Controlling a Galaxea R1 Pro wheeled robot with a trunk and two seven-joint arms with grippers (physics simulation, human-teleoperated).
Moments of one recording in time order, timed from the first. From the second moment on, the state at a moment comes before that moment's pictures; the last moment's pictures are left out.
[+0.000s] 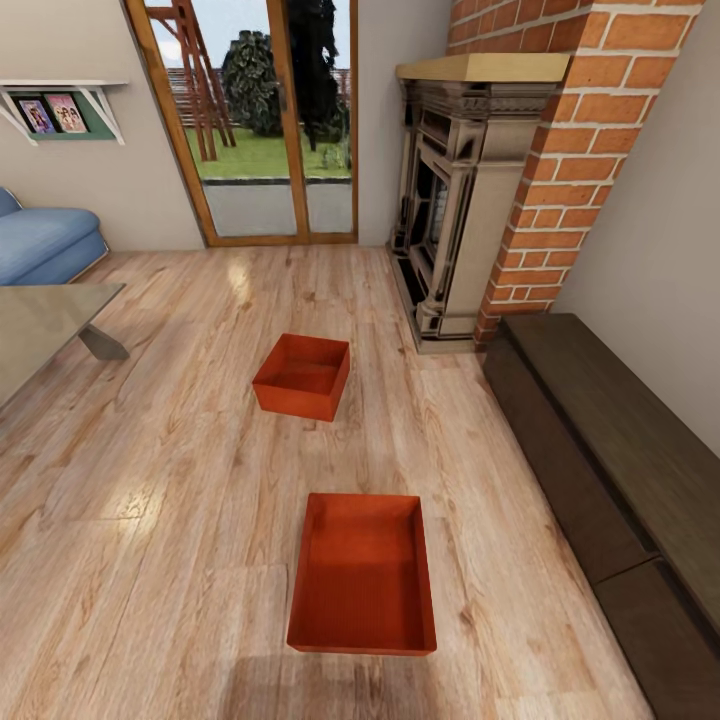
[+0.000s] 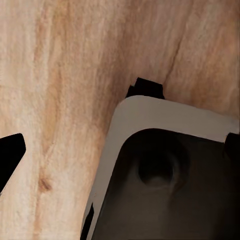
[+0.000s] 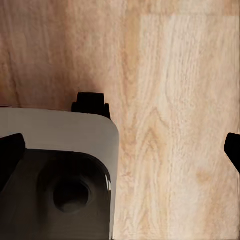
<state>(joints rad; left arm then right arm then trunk) -0.02 0.09 0.04 -0.60 0.29 0.15 0.04 -0.16 -0.07 0.04 -0.47 0.01 0.16 -0.05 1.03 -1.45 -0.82</state>
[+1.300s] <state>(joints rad) -0.78 -0.17 -0.10 -0.30 0.08 0.19 0.27 -0.77 0.11 0.03 -0.13 -0.06 0.02 -0.11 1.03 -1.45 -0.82</state>
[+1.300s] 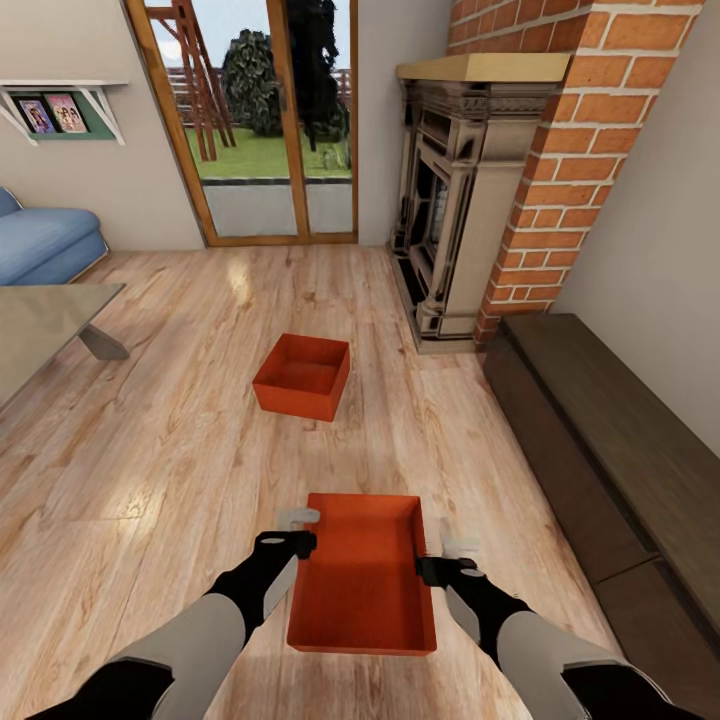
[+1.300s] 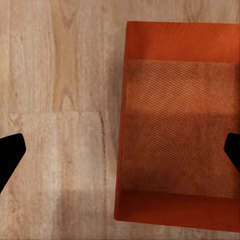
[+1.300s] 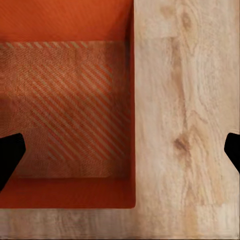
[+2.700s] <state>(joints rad) -0.78 -0.16 -0.10 -0.20 0.09 0.19 0.28 -0.77 0.10 0.03 -0.09 -0.07 0.00 -0.11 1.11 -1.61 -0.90</state>
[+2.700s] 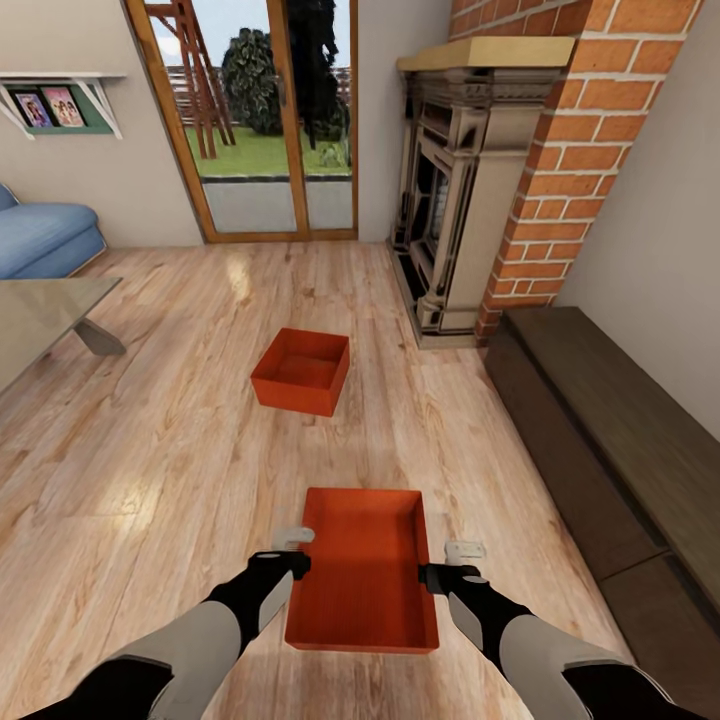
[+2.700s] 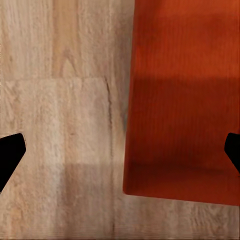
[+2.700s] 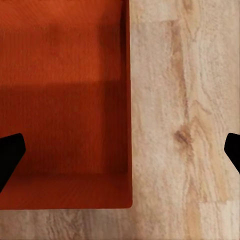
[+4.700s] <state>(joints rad) -0.78 -0.14 -0.09 -0.19 0.09 0.19 0.28 -0.77 0.08 0.03 -0.06 -0.06 -0.01 -0.11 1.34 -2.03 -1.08</state>
